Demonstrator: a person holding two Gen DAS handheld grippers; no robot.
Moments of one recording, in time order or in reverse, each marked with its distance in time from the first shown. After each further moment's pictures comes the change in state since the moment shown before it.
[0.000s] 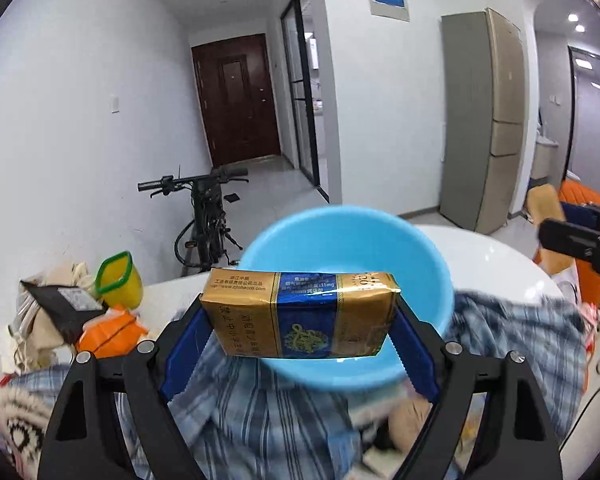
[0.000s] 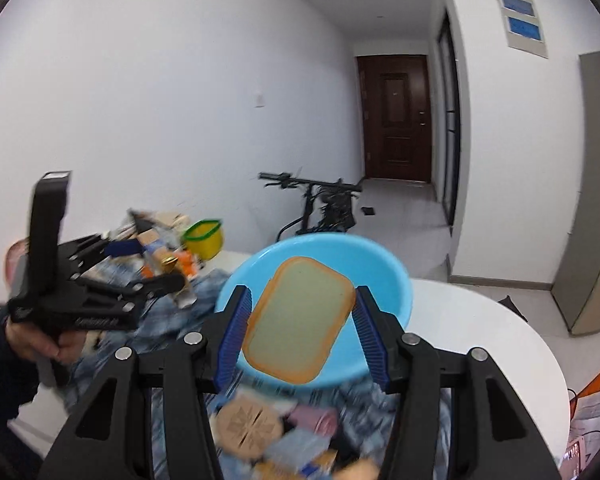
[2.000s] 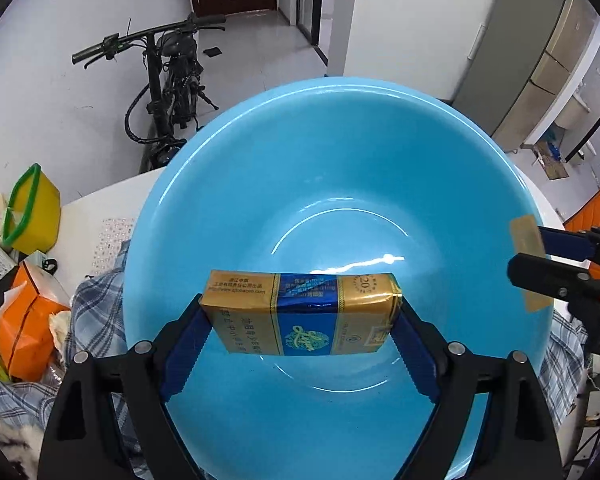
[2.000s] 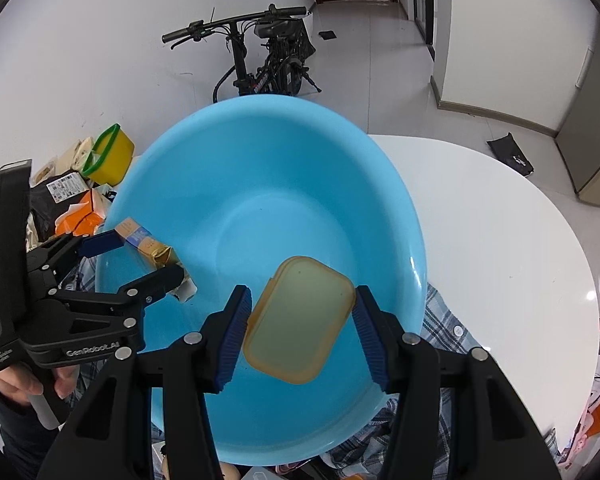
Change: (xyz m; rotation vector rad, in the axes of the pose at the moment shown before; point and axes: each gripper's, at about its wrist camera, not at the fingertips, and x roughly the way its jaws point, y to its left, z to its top) left arm 0.249 0.010 0.019 -0.101 0.580 -0.070; right arm 0.209 -0.106 0.010 0.245 0.672 -0.041
